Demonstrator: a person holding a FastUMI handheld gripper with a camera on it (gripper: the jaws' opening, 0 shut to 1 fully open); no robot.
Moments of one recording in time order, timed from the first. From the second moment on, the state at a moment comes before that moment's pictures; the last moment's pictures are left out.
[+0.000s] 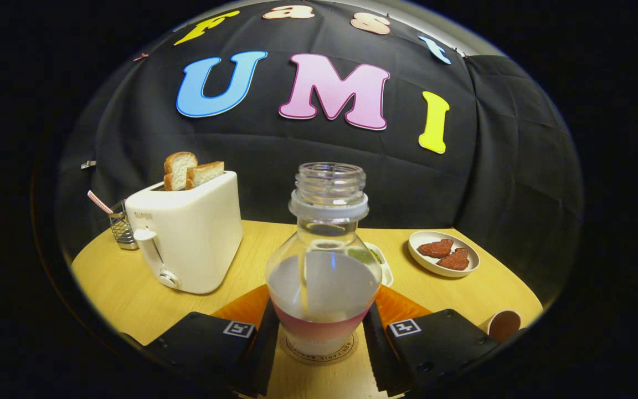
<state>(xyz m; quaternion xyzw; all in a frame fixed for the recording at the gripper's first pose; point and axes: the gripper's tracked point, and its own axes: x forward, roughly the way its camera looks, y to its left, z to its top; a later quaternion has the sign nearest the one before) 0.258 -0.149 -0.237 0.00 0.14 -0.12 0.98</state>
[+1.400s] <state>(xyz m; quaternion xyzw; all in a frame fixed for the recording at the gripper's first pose) 0.143 -0.127 -0.176 0.02 0.16 -0.12 0.98</state>
